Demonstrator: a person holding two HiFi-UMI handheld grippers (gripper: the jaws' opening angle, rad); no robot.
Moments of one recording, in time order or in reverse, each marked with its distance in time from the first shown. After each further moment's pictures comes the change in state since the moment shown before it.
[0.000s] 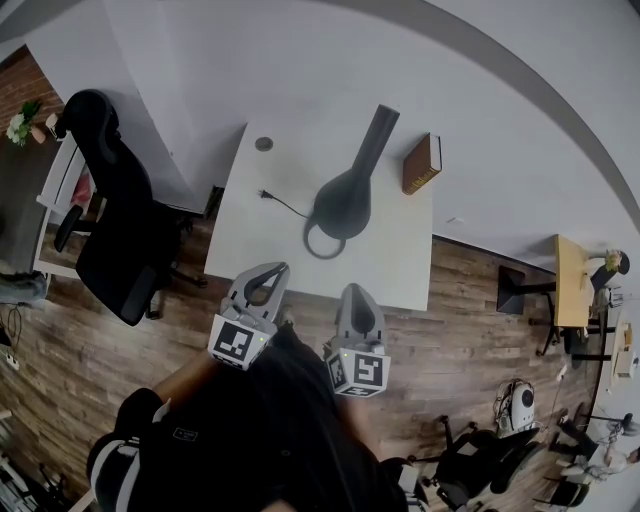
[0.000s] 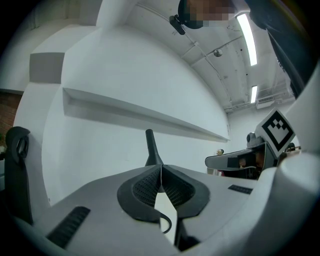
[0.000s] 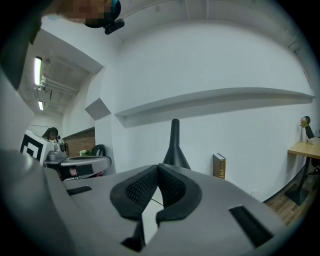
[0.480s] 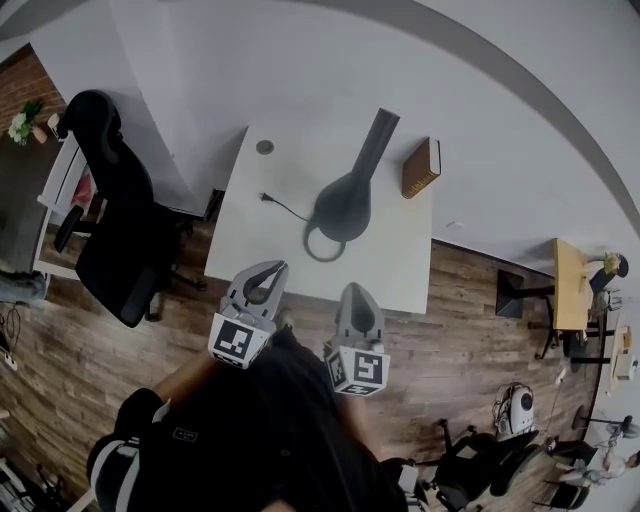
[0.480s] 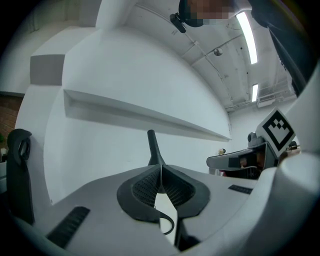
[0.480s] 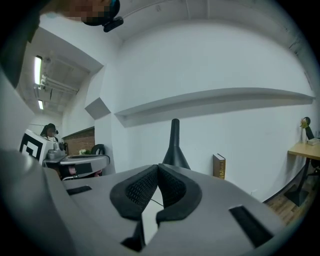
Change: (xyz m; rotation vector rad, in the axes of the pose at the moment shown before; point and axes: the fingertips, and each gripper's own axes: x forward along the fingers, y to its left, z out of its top) left arm 0.000 0.005 0.001 0.019 -0.004 0.016; right arm 0.003 -0.001 -0.001 -0.004 0.004 0.000
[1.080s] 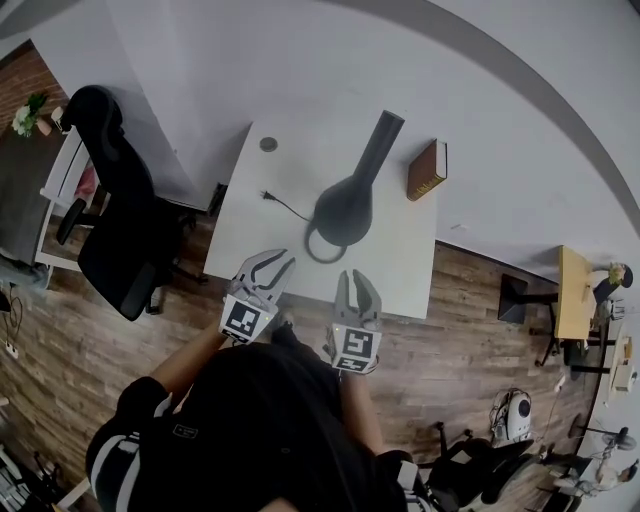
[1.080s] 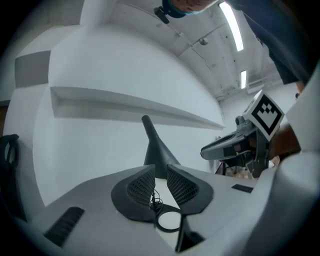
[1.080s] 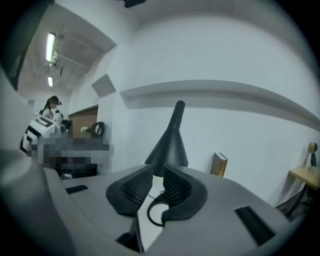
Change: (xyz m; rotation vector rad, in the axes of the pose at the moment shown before) left arm 0.045 0.011 -0.075 0.155 0.060 -0.057; right arm 0.055 -0.028 -0.052 -0.191 0.109 0.034
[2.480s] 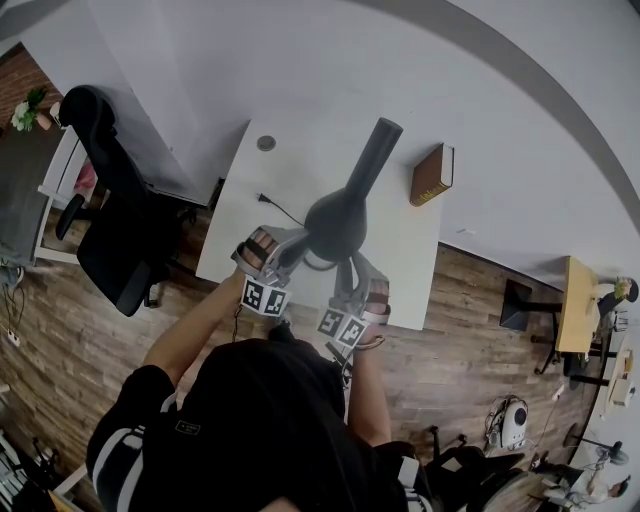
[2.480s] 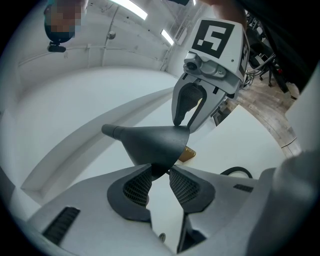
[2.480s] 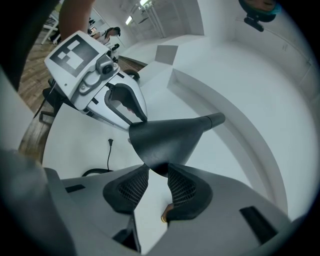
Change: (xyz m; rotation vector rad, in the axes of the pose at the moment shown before) left arm 0.115 -0.003 -0.056 0.854 0.044 0.018; right arm 0.088 -0.037 -0.046 -0.856 0.023 -0.051
